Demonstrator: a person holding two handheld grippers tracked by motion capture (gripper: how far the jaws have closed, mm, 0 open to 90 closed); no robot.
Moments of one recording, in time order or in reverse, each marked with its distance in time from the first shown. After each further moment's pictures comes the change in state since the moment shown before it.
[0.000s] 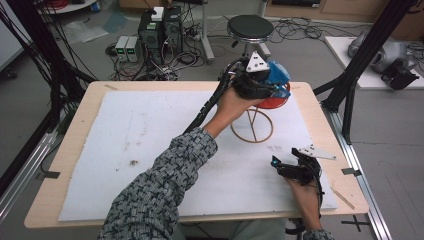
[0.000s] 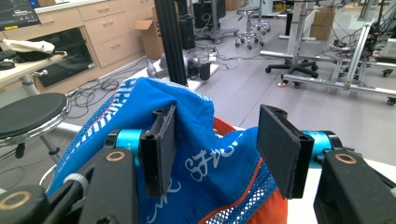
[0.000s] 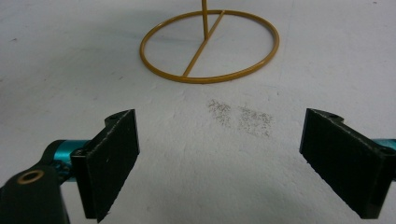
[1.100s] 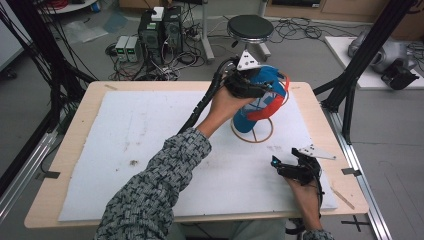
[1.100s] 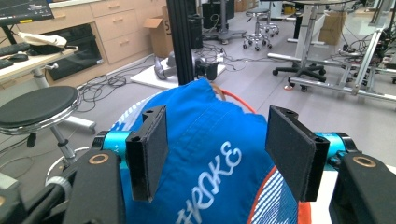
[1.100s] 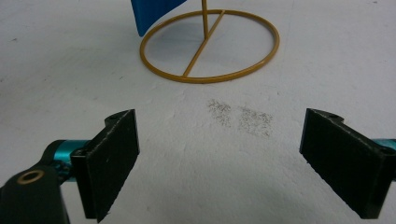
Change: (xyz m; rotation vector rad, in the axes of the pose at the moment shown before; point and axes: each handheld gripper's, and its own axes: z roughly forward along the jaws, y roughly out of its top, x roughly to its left) left arm 0.013 -0.005 -0.016 -0.002 0.031 -0.028; right arm 0.000 0.000 0.000 0.000 0.002 0.001
